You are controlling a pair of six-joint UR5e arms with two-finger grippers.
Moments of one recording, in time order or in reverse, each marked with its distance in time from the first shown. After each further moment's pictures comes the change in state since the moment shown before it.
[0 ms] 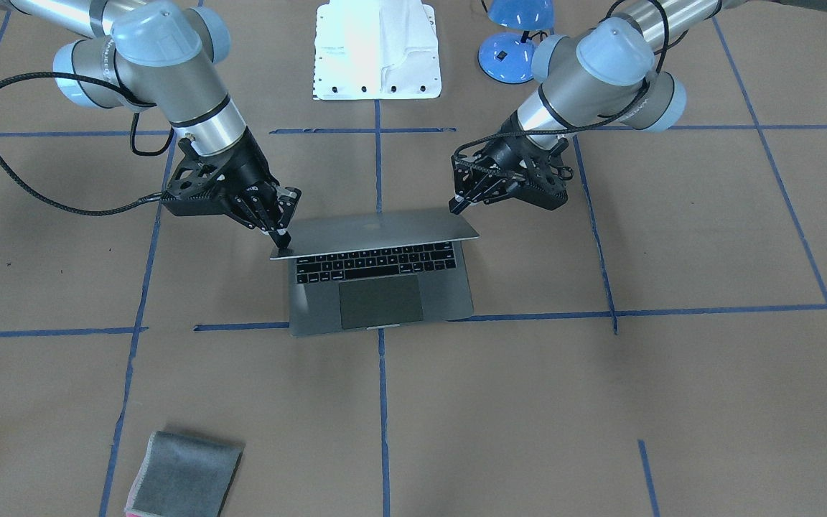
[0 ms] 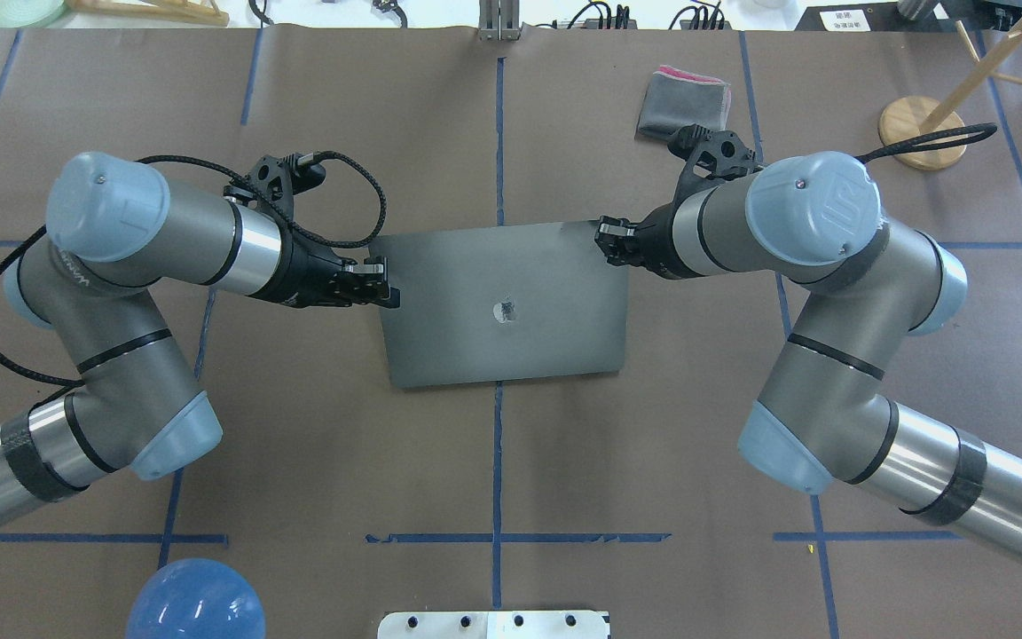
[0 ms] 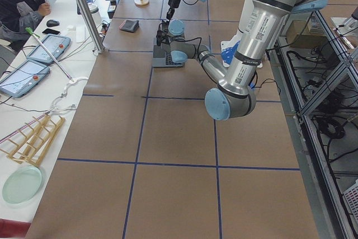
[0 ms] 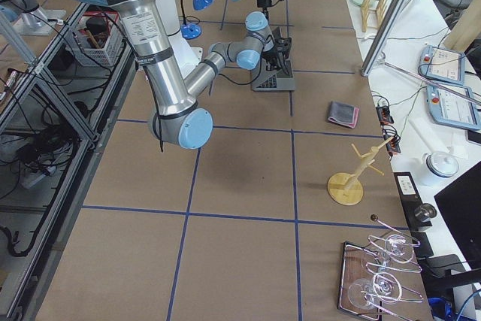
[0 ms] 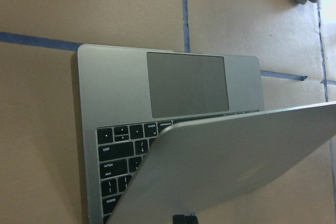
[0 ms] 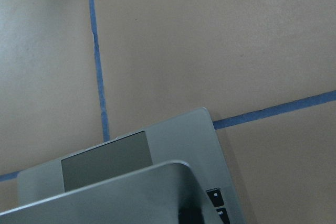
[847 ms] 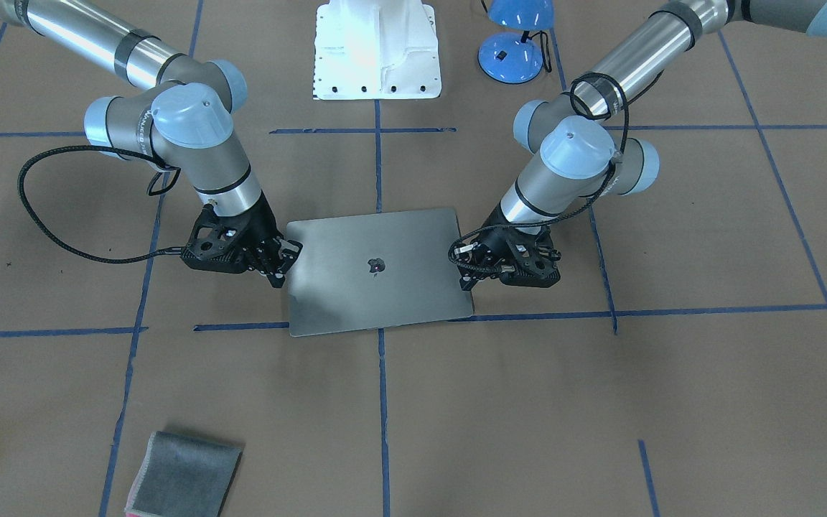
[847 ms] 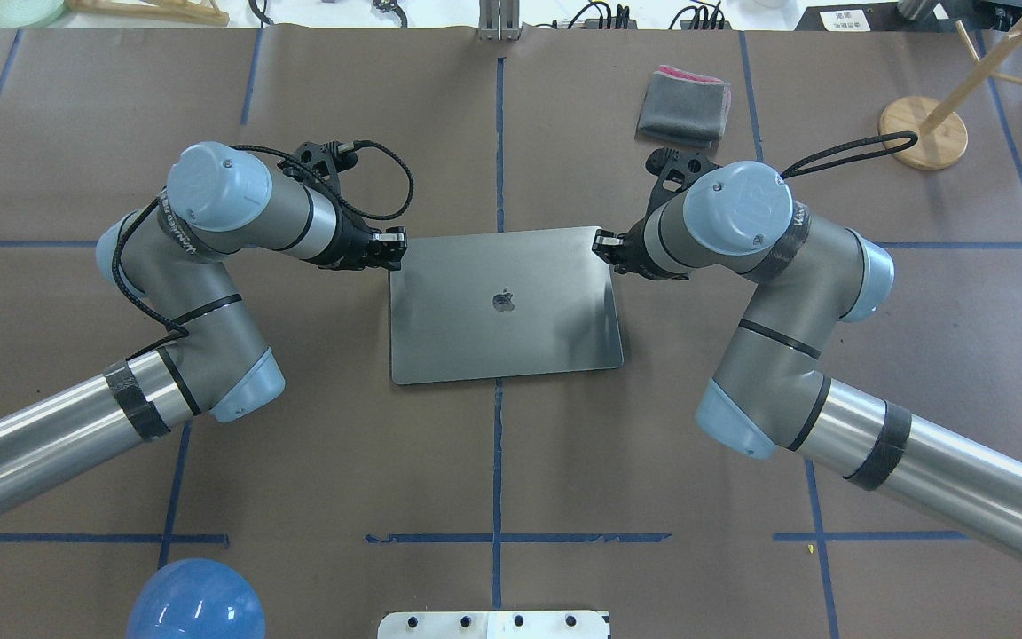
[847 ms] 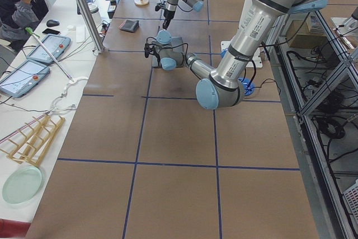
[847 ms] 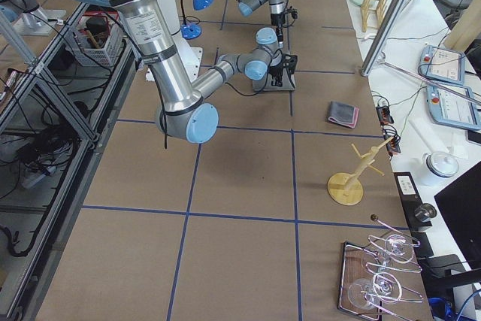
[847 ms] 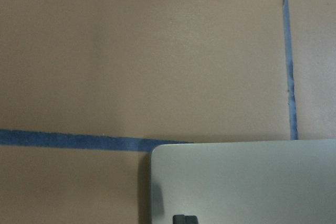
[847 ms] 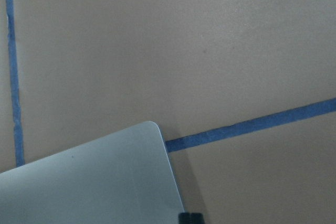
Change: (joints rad) left arm -0.015 -0.131 0.304 -0.013 0.086 0.047; right arm -0.006 0.062 -0.202 0.007 -0.002 -0.031
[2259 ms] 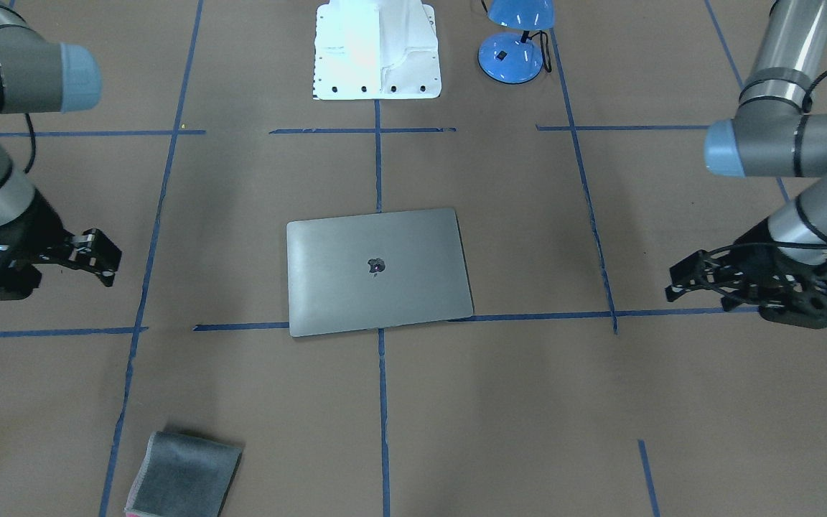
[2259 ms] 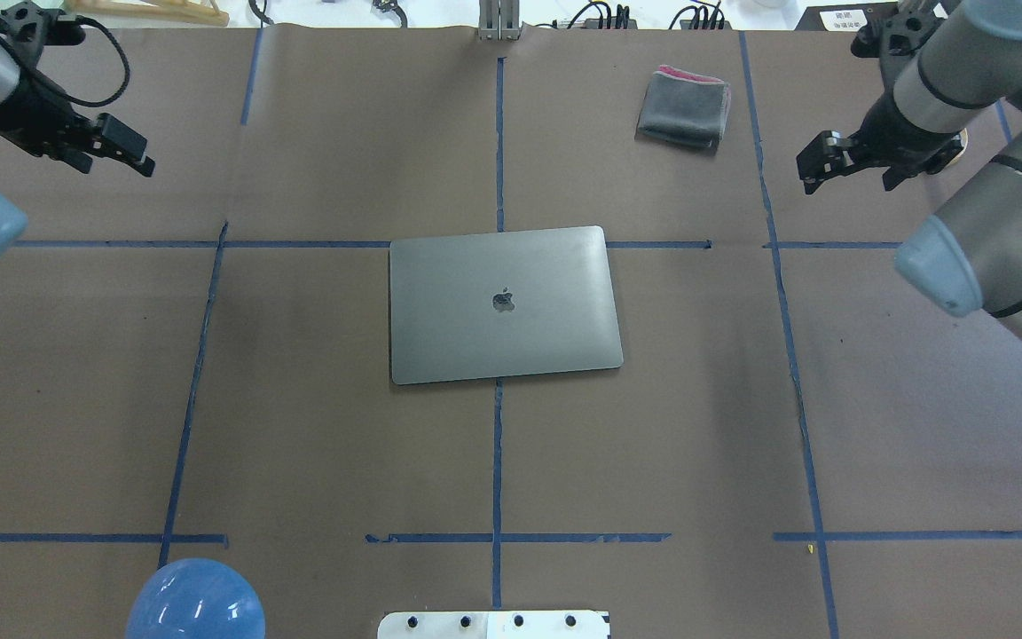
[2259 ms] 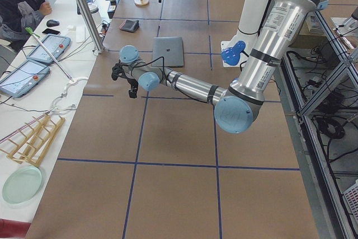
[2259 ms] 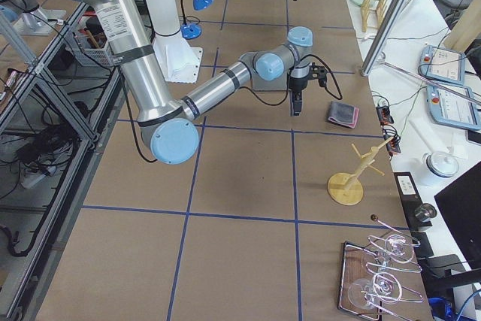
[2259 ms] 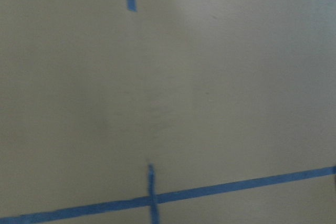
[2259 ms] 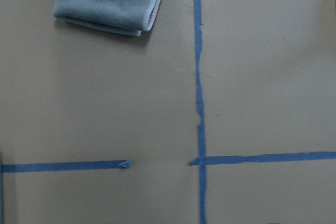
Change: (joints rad) left arm -0.488 0.233 -0.094 0.395 -0.370 0.823; right arm 0.435 -0.185 0.205 -0.460 0.329 -0.789
